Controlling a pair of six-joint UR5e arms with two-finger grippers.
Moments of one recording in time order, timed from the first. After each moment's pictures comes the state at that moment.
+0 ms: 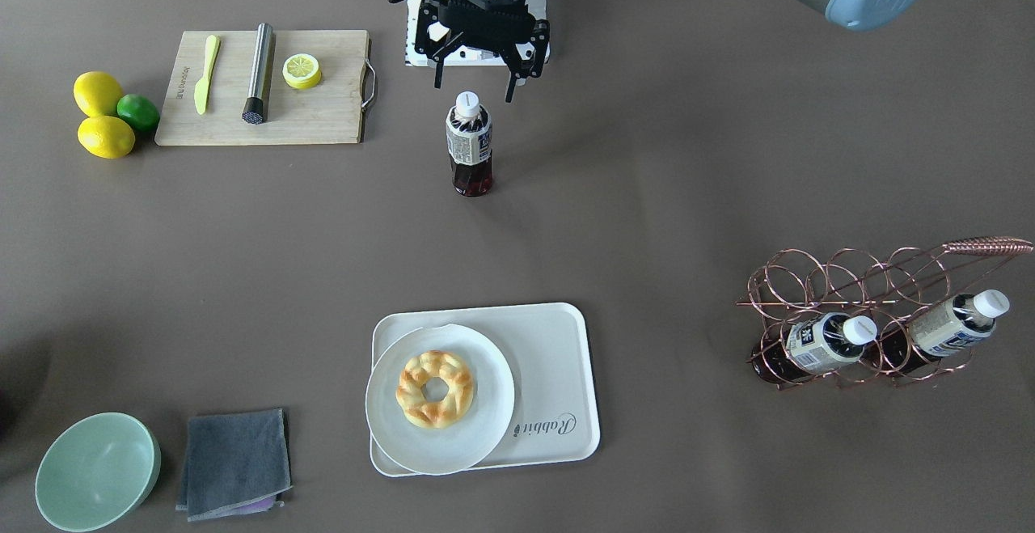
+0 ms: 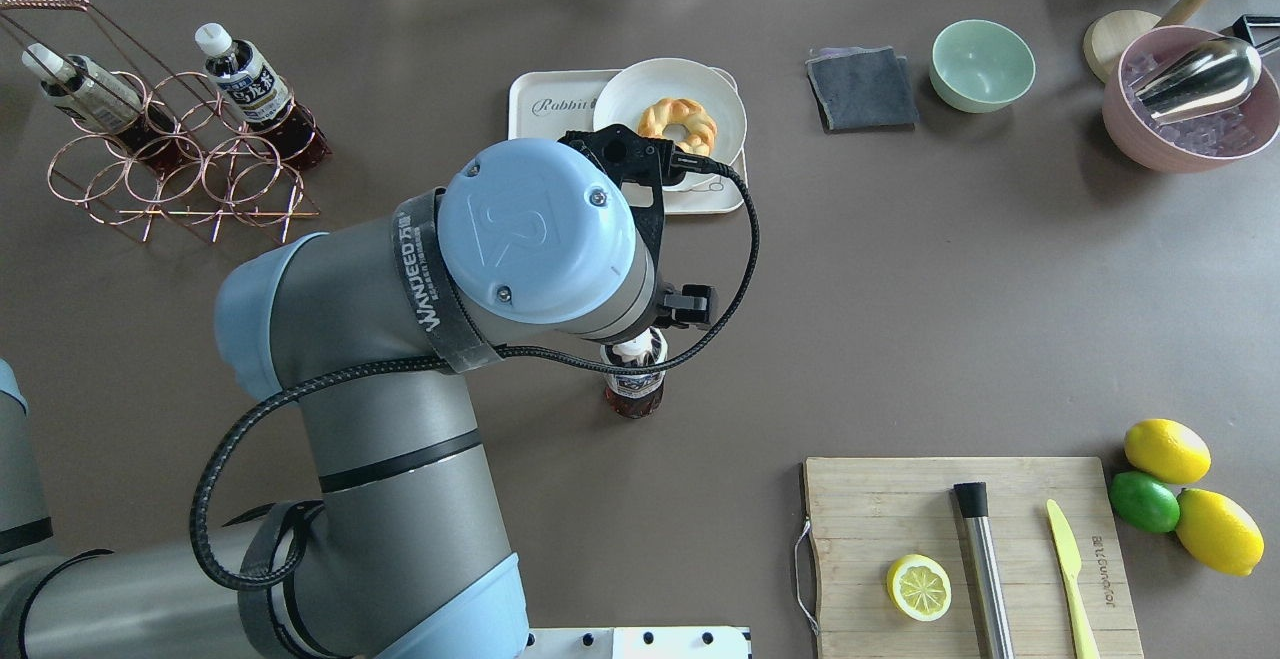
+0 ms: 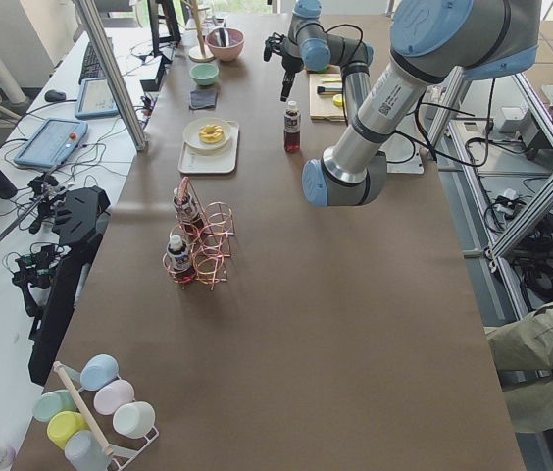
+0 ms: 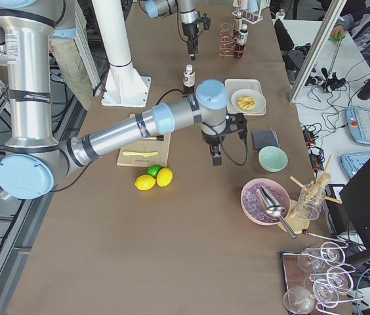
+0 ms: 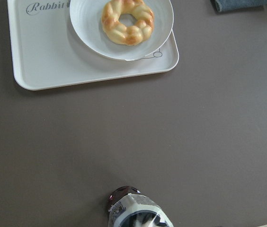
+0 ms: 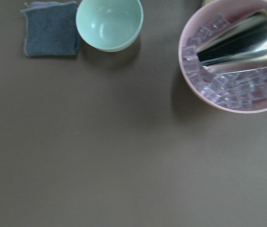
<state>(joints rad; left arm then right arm) -0.49 -2.45 -1.94 -1.32 -1.76 -1.16 1.46 -1.58 2.01 -1.65 2.42 0.20</state>
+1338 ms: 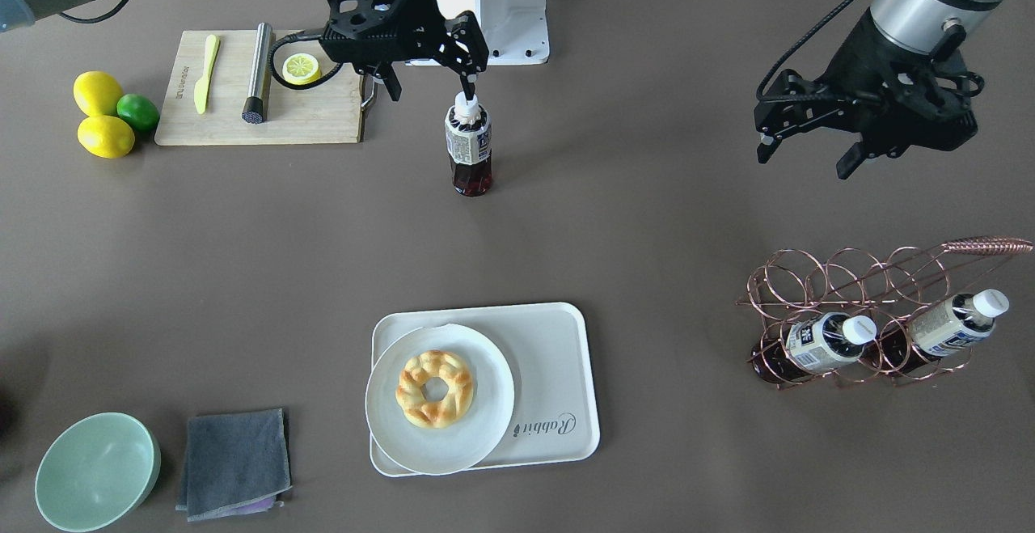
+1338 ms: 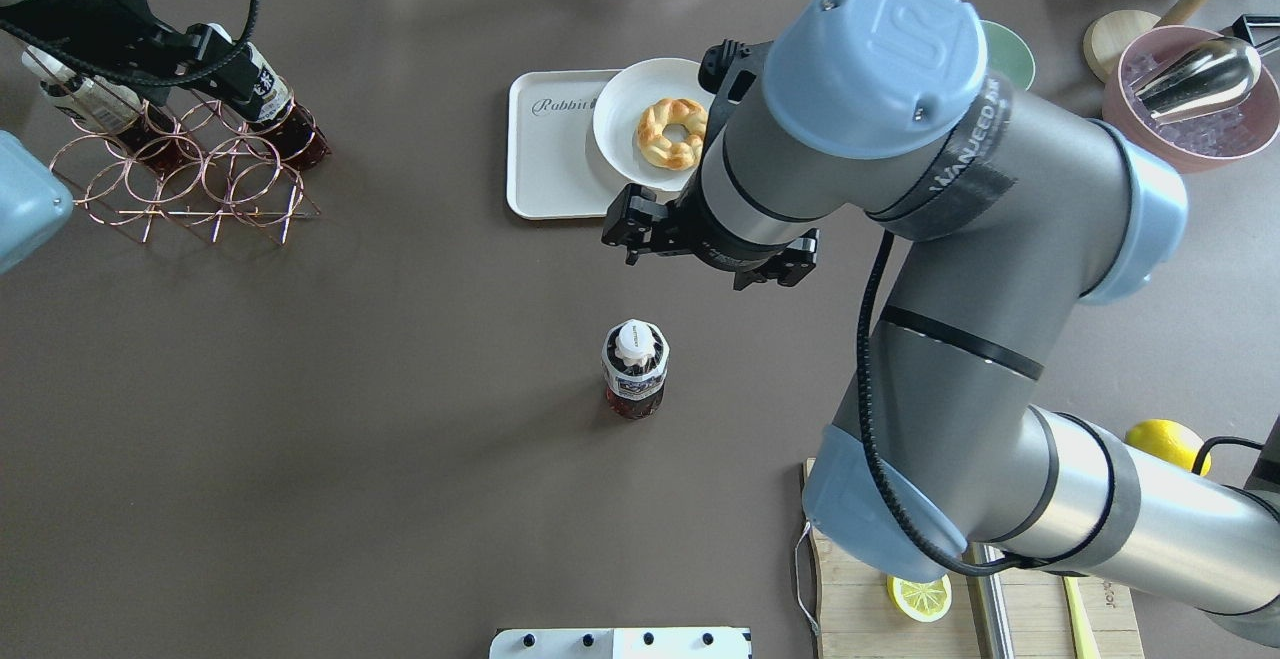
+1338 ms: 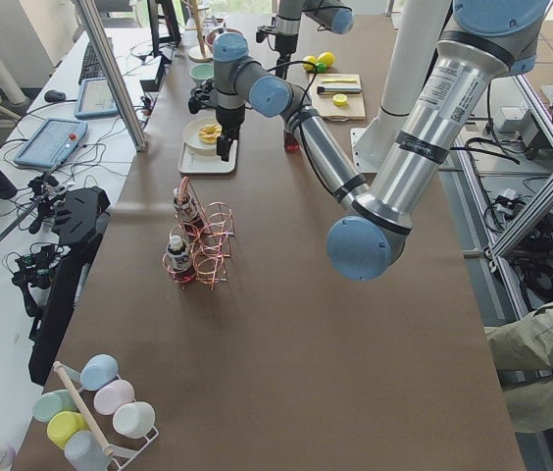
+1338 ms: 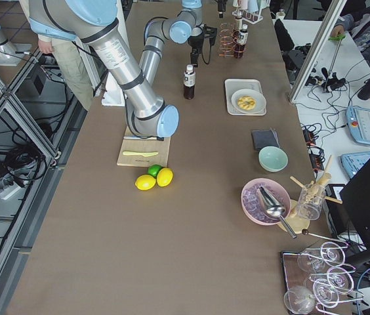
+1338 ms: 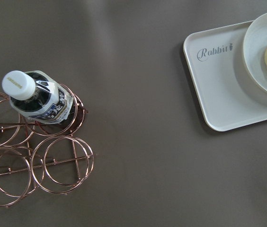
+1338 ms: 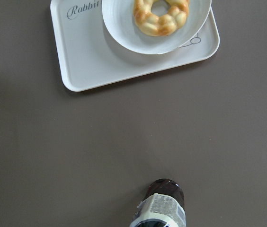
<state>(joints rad) -1.09 -2.03 -2.02 -1.32 -2.22 -0.56 0.58 -0.79 1.99 -1.85 1.91 1.40</state>
